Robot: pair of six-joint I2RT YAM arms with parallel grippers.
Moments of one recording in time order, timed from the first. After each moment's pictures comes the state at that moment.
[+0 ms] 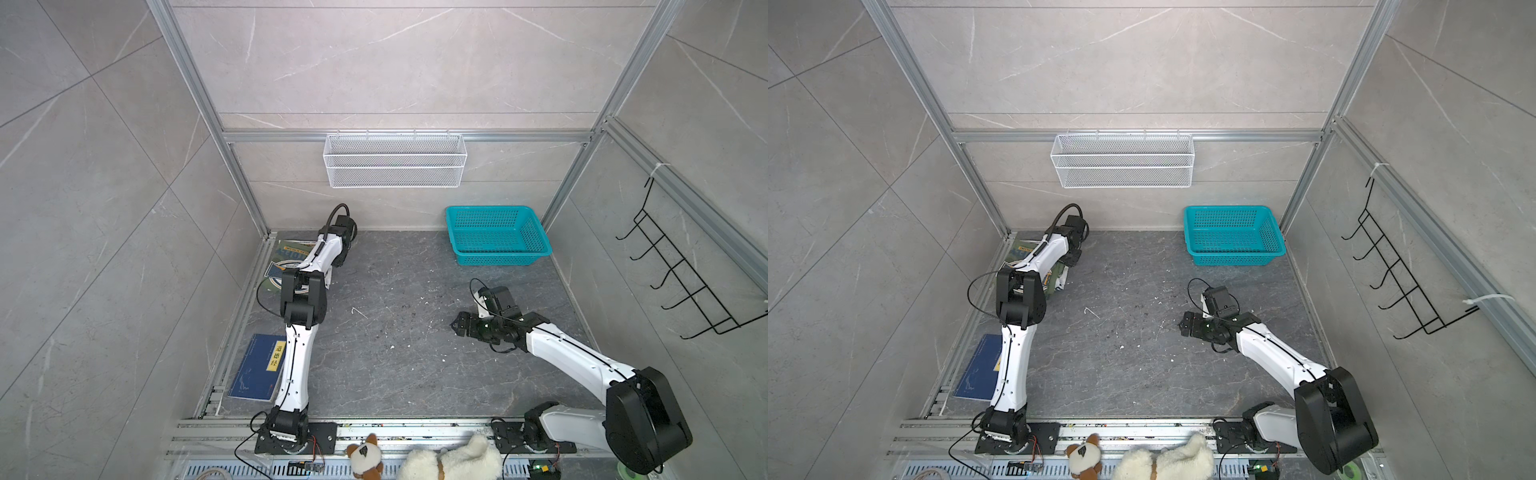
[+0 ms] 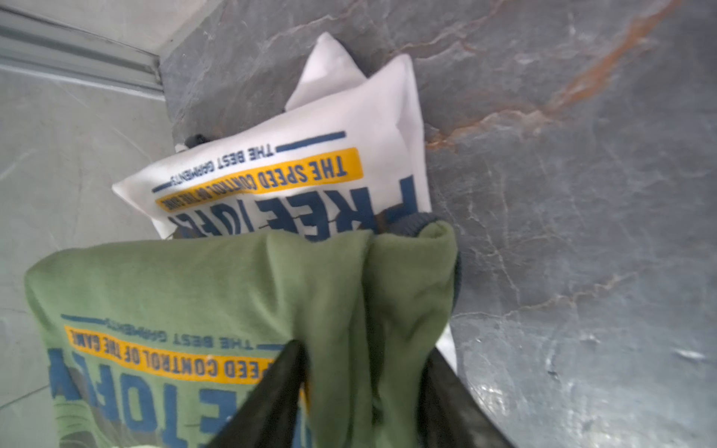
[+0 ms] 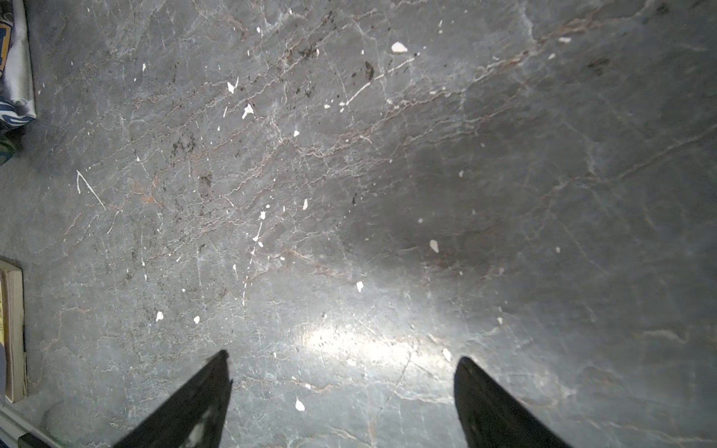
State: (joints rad) left arm -0.21 2.48 2.22 -0.94 -0.57 0.16; right arm 0.37 1.28 0.70 -0.43 -0.18 0.52
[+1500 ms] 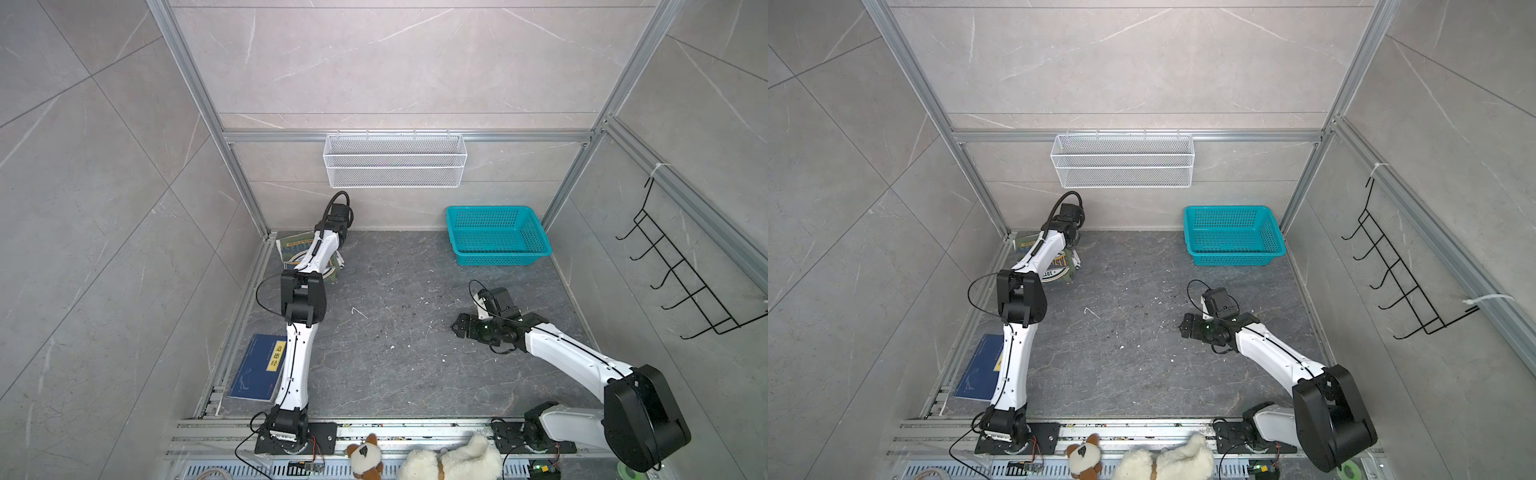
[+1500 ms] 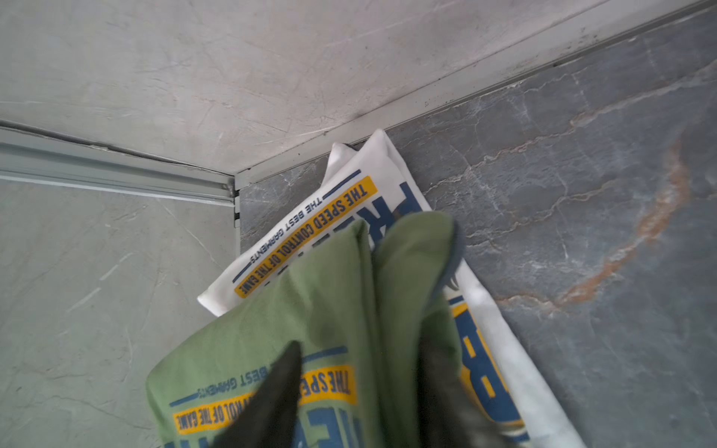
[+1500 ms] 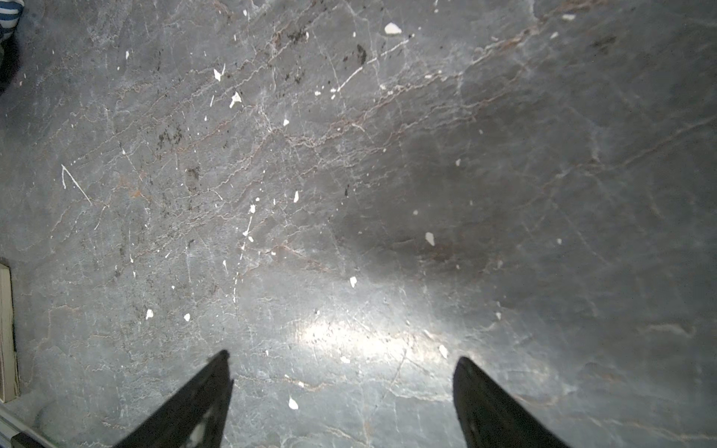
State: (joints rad) left arm -0.18 2.56 2.40 -0.73 -0.53 0.32; right arm 0.37 1.29 0.69 -0.44 -0.18 0.52
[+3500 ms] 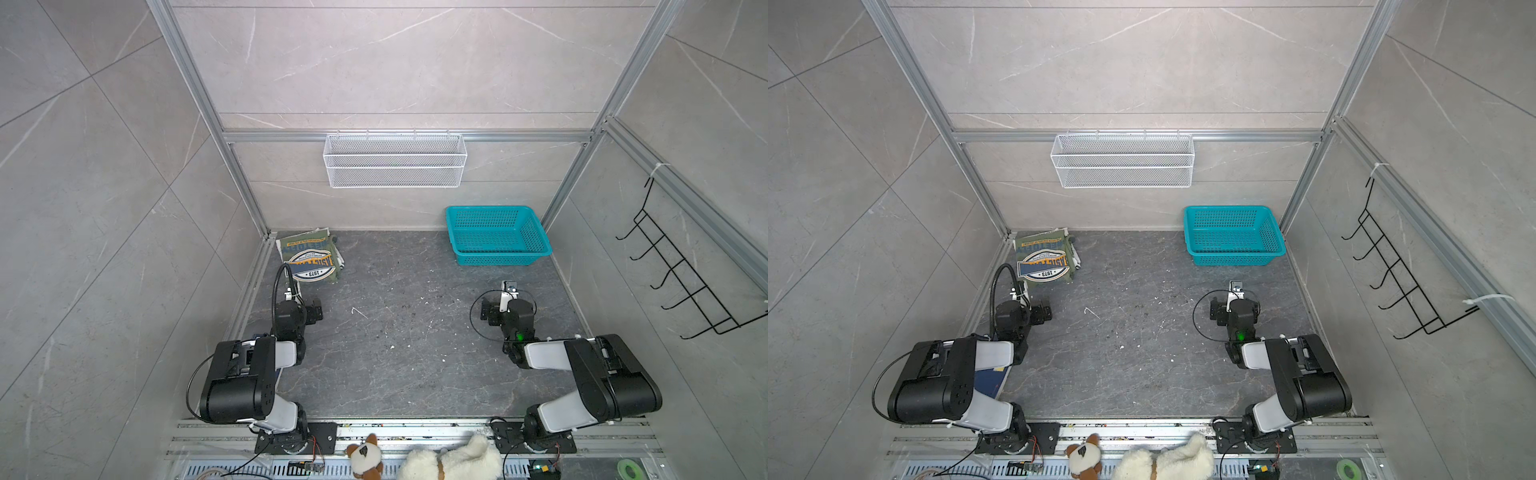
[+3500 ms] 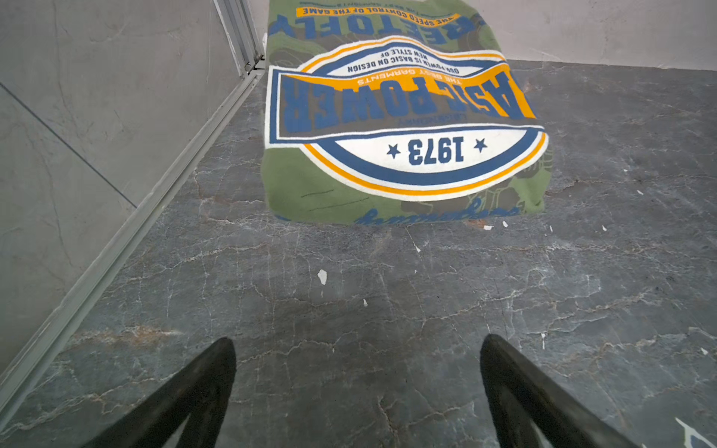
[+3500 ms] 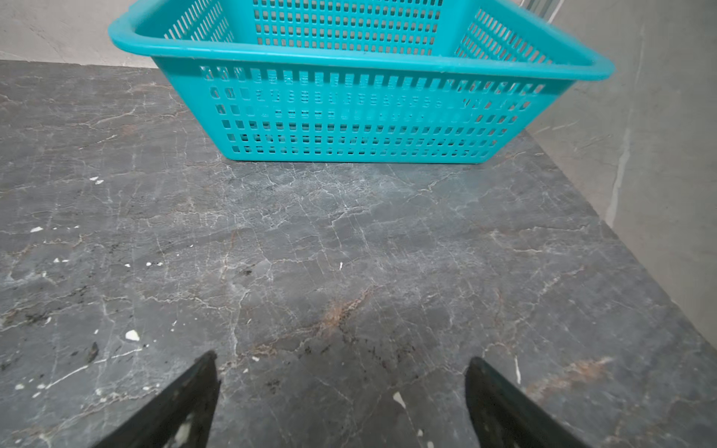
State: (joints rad) left arm 0.05 1.50 0.35 0.72 -0.07 -0.01; right arm 0.13 1.51 0.34 0.75 0.21 0.01
